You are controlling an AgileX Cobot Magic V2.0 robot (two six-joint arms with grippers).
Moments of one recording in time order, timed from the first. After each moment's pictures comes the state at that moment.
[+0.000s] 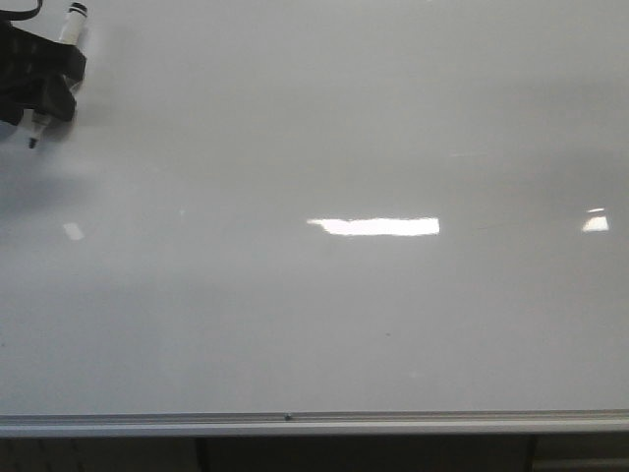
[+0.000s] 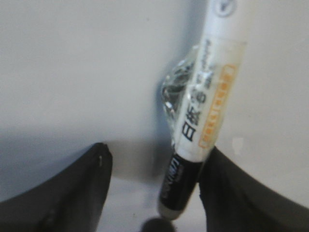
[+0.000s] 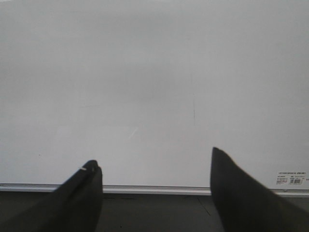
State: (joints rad) left arm -0.14 1.62 -1.04 -0.09 0.13 0.05; right arm -0.02 0.59 -0.65 0.08 0.64 -0.02
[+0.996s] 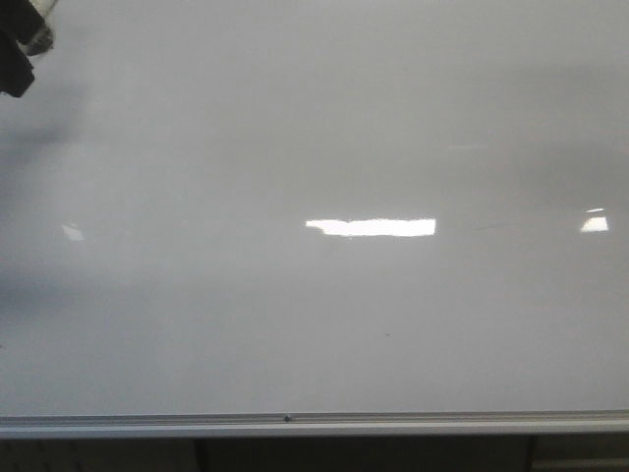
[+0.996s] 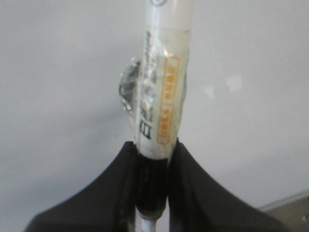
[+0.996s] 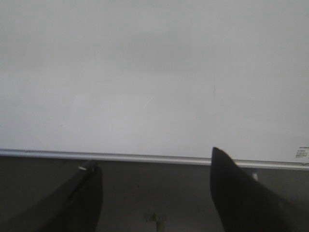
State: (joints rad) left arm -0.21 1.39 -1.08 0.01 0.59 0.22; right arm -0.02 0.69 -0.79 0.15 0.84 -0.06
